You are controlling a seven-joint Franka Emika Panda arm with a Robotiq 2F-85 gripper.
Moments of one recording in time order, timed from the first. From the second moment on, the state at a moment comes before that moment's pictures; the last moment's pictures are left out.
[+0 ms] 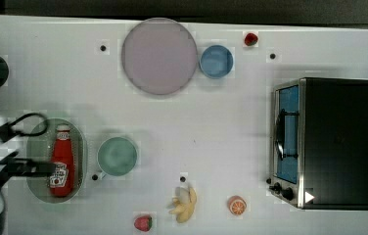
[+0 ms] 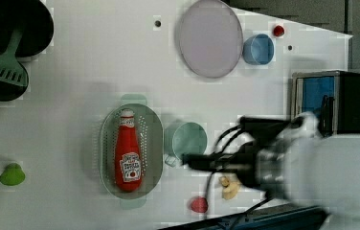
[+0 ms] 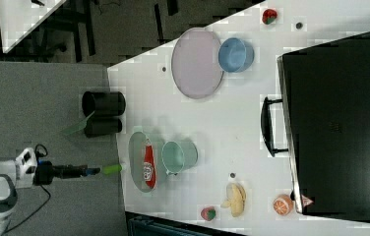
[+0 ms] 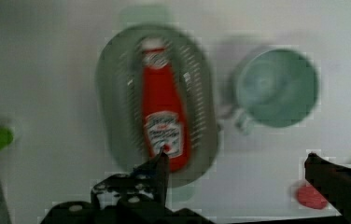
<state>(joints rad) -0.07 0.04 0.77 -1.93 0.05 0.30 -0.03</state>
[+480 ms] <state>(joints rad) -0.04 0.13 0.86 -2.19 0.04 0.75 -0.03</state>
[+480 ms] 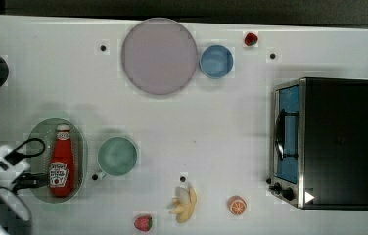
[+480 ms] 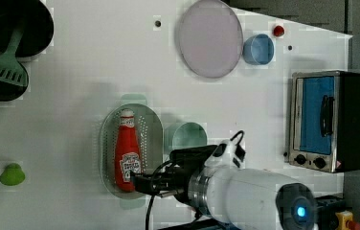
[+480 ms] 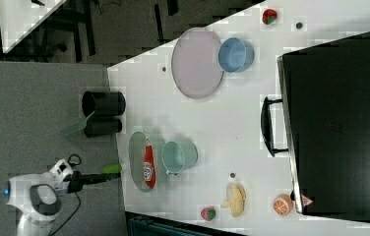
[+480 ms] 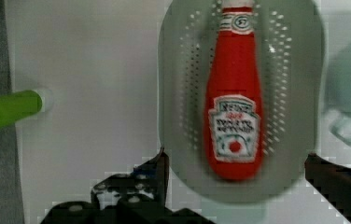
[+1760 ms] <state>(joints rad) 0.01 0.55 0.69 -2.32 -0.02 1.22 -0.03</state>
